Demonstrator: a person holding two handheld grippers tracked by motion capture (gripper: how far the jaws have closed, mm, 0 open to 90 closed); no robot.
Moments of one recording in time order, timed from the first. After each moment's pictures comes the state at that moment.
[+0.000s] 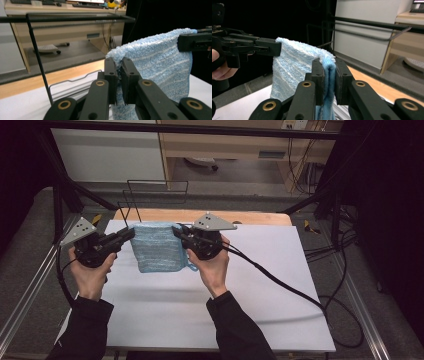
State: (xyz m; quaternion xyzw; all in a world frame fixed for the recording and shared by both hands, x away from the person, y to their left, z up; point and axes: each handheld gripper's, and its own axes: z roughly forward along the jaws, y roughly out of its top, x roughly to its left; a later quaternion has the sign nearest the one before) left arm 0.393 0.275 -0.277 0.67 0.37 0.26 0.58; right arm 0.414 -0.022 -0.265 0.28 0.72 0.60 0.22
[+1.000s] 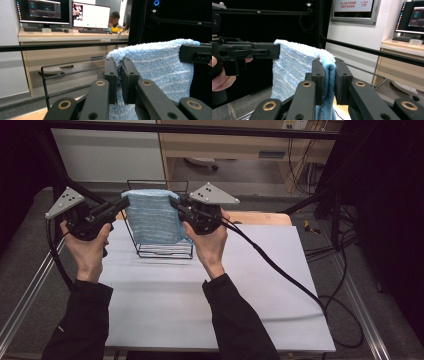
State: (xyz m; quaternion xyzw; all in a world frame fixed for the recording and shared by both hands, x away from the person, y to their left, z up) left arm 0.418 0.274 -0.219 0.63 0.36 0.30 0.63; right arm 0.434 -0.016 -0.208 0.26 0.68 0.63 0.27
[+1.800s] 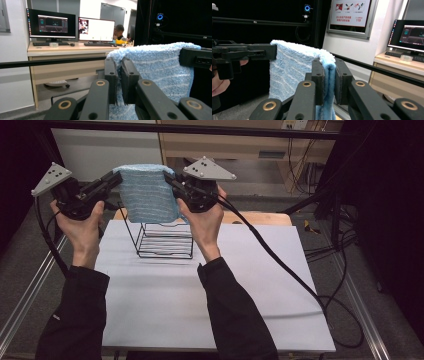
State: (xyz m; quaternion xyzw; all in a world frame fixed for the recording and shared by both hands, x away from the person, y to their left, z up) left arm 0.431 0.278 -0.178 0.59 0.35 0.33 0.64; right arm 0.450 -0.005 -0.165 0.25 0.66 0.64 0.30
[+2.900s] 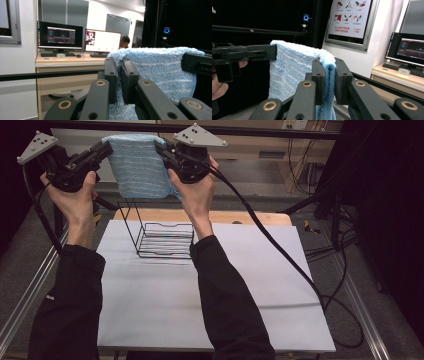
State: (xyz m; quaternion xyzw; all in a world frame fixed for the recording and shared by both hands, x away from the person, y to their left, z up) left arm 0.467 0.287 -0.140 0.56 0.36 0.35 0.66; right arm 0.487 0.011 -0.124 0.23 0.65 0.65 0.32
